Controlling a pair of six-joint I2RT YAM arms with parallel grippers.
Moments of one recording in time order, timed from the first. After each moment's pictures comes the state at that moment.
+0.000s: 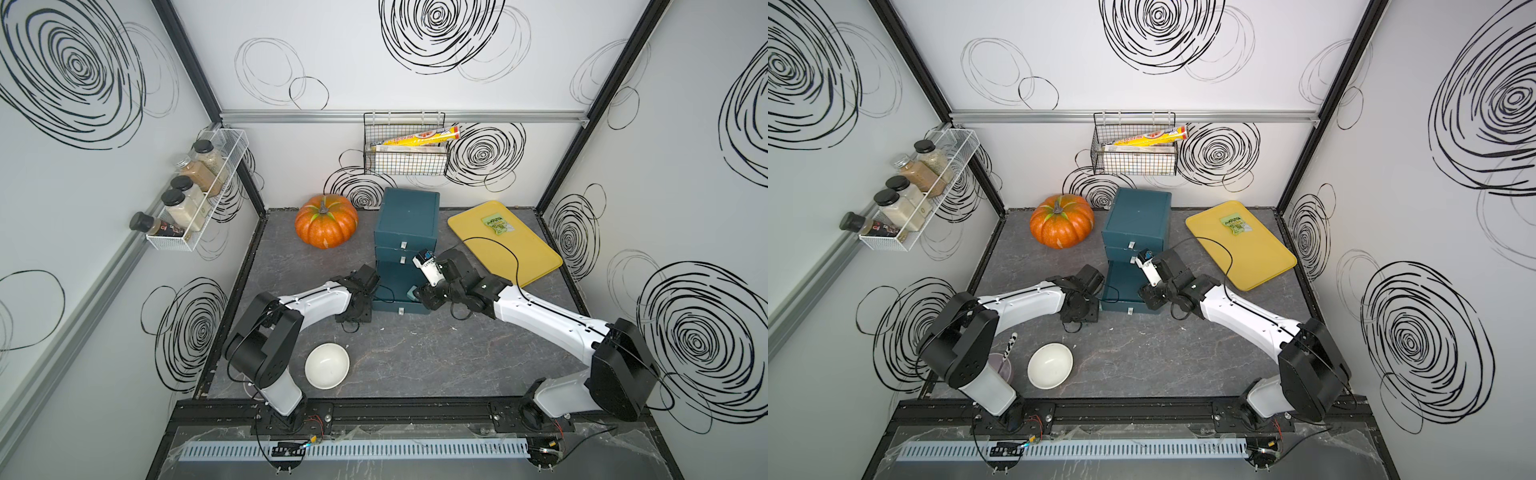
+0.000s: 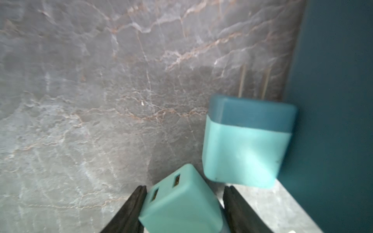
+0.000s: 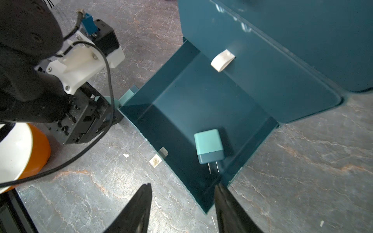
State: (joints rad) left arm -0.52 1.64 0.93 -0.63 -0.16 -0.57; right arm 0.75 1.42 1.00 -0.37 -0.07 0.11
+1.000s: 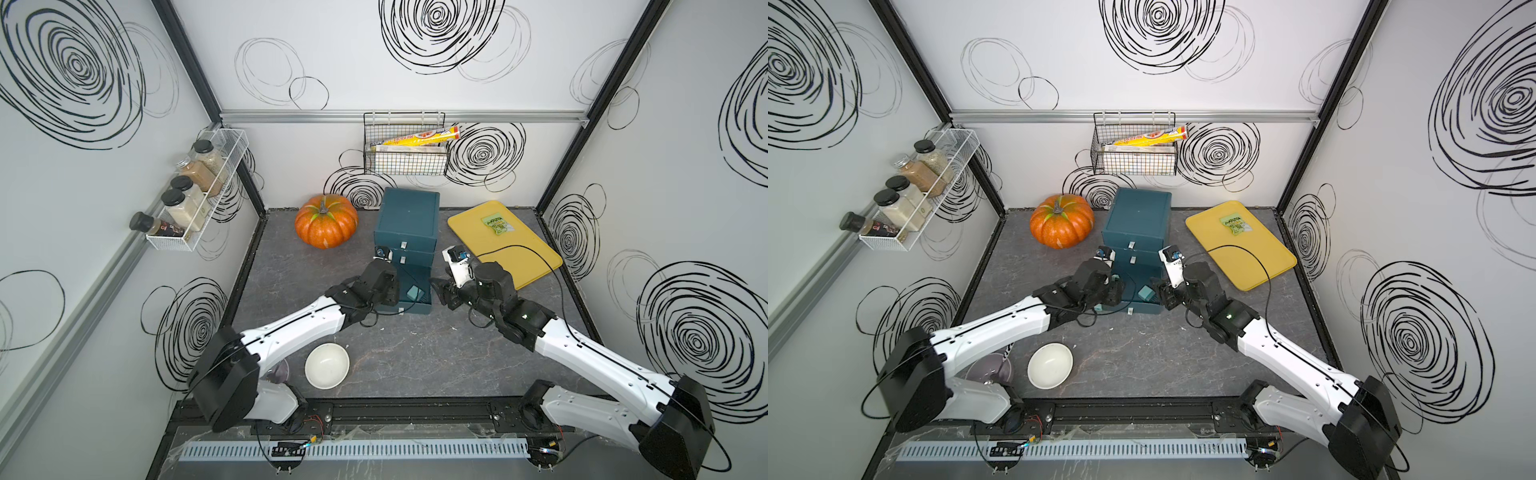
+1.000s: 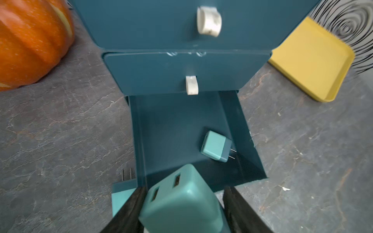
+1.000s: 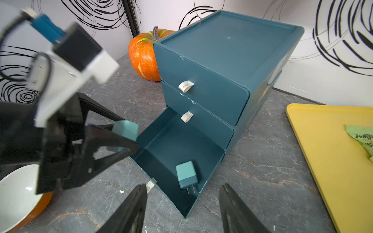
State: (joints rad) left arm -0.74 1.46 1.00 -0.33 -0.25 -0.41; right arm 0.75 1.06 0.78 -0.13 0.08 0.12
